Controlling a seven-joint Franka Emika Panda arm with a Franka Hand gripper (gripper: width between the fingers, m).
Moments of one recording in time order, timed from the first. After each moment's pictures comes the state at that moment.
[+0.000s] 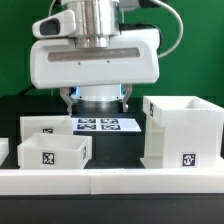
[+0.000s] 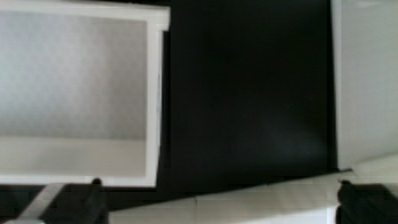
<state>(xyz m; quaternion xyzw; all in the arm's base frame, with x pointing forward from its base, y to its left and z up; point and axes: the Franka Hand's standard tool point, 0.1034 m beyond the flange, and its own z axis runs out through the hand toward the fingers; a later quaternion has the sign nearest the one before) 0.570 -0.049 0.082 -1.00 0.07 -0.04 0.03</state>
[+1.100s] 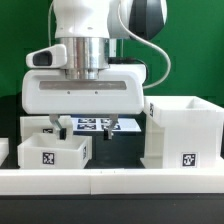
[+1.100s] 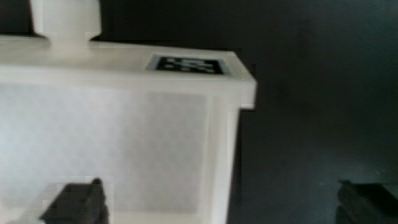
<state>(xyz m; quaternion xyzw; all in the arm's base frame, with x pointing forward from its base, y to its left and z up) 0.556 -0.066 0.038 -1.00 0.07 -0.04 0.01</state>
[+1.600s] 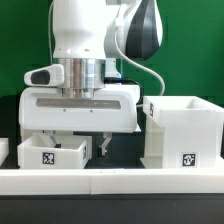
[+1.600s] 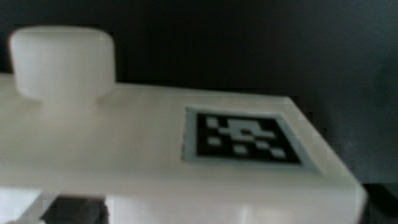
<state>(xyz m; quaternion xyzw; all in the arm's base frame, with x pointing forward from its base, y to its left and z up) 0.548 -0.073 0.008 -1.00 0.06 -0.05 0.00</state>
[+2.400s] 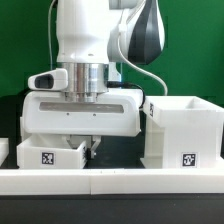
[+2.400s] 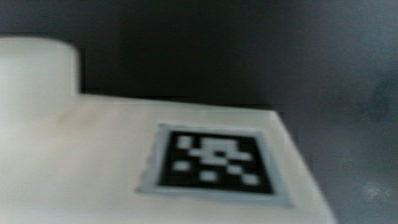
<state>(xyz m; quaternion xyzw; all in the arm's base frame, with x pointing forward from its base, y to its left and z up) 0.549 -0.068 0.006 -1.00 0.06 -0.05 -0.01</state>
